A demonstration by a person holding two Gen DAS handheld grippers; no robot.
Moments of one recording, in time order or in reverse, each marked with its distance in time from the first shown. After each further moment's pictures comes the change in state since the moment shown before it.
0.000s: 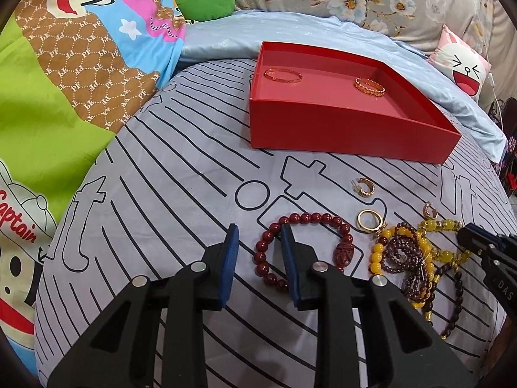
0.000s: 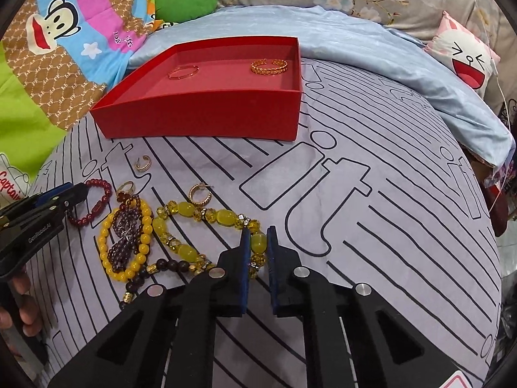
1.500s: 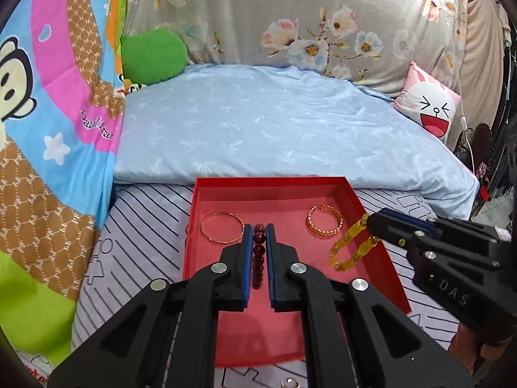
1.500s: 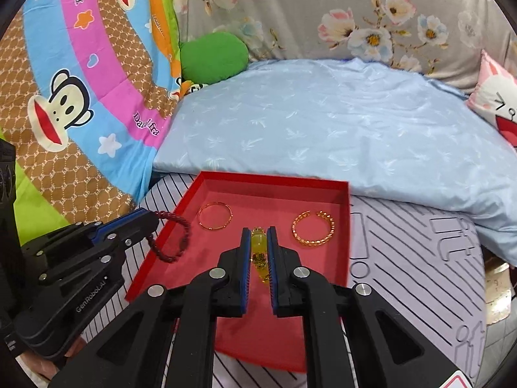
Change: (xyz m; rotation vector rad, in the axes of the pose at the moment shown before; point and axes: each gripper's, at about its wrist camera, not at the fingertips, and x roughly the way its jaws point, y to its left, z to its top) left arm 0.014 -0.044 0.189 0.070 -0.152 -0.175; right arm 0.022 0.009 0.213 -0.012 -0.137 0.211
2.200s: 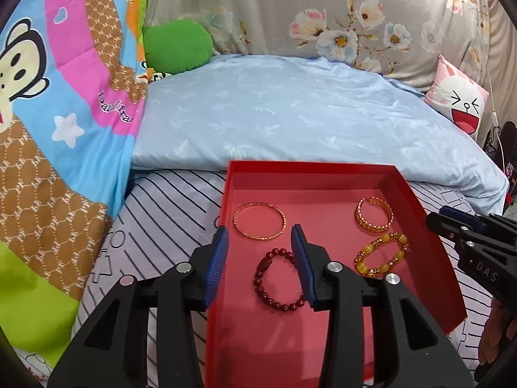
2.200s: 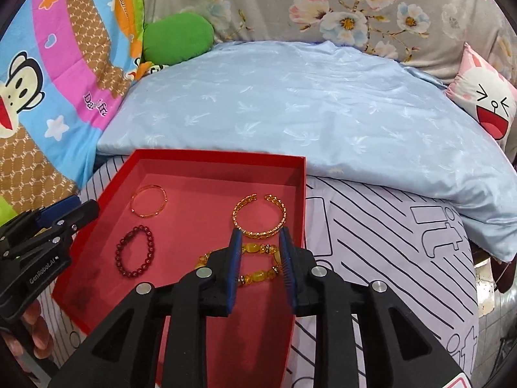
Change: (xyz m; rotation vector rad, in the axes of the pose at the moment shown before) left arm 0.031 0.025 -0.017 -0.020 -0.005 0.128; right arm 0.021 -0.036 -0.019 -0.011 0.008 -0.165
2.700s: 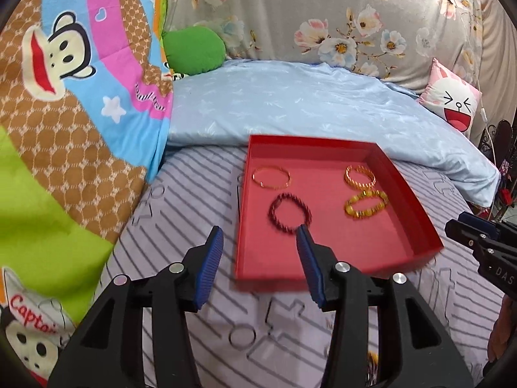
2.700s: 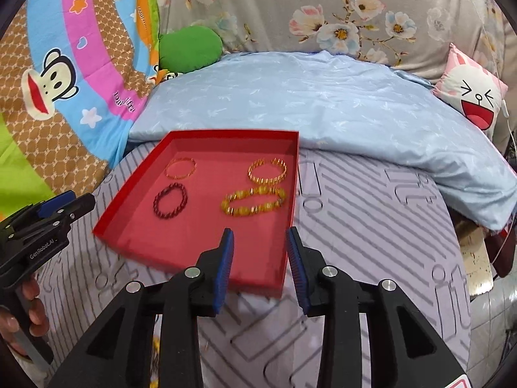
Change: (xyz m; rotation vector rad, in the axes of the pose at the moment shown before) left arm -0.086 0.011 -0.067 -0.014 -0.014 0.018; right arm -0.083 0.007 -0.080 0.016 -0.019 0.031
